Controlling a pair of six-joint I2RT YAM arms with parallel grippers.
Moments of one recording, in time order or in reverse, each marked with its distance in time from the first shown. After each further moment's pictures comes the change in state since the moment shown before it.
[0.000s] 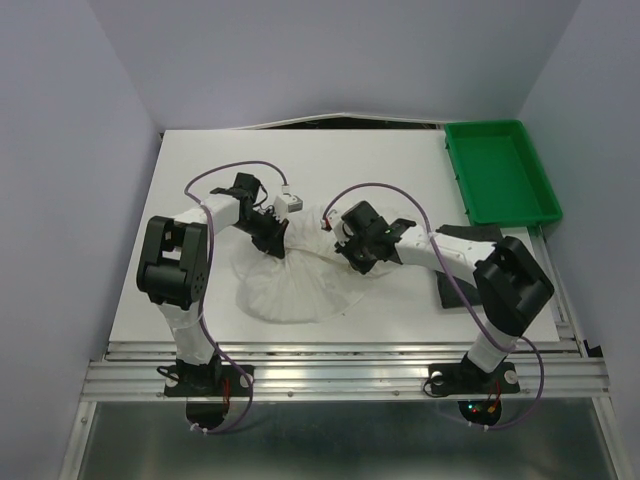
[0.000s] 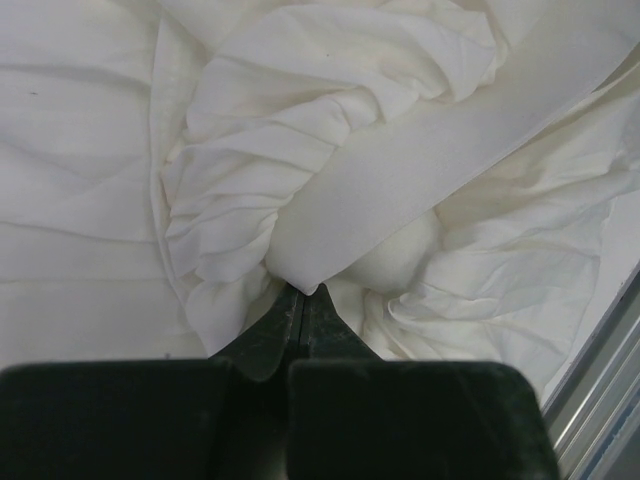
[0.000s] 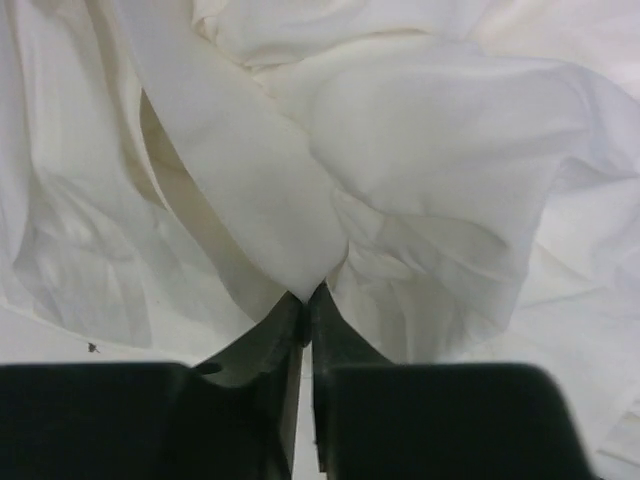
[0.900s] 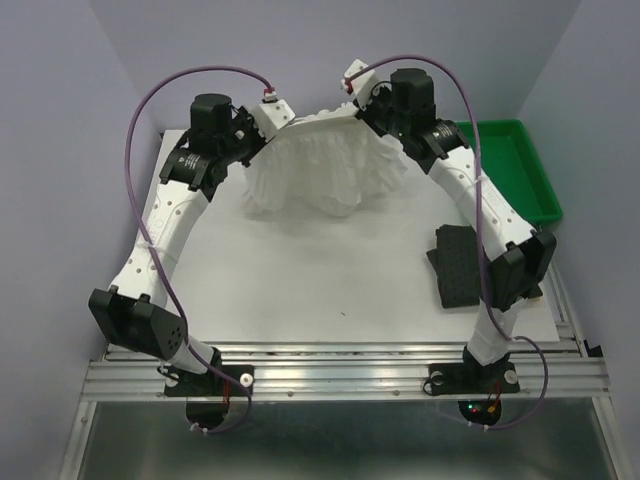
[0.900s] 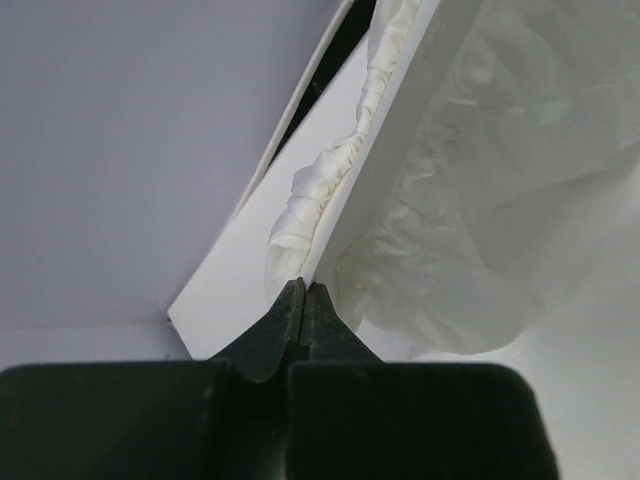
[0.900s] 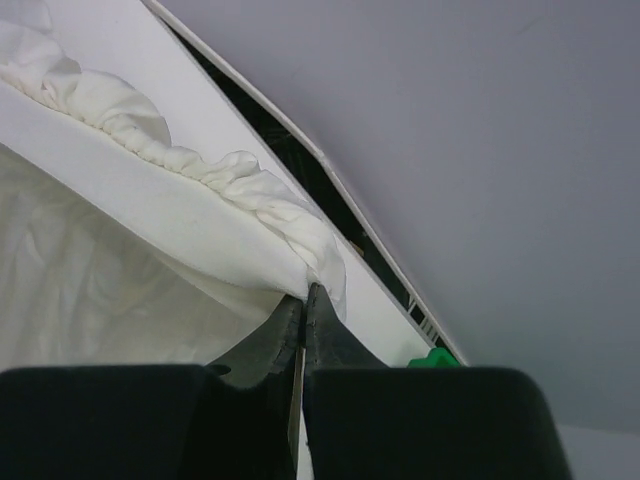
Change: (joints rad) left arm -0.058 -0.373 0.442 0.077 -0.459 0.127; right arm -0.270 0.089 0.863 -0.036 0.075 -0.477
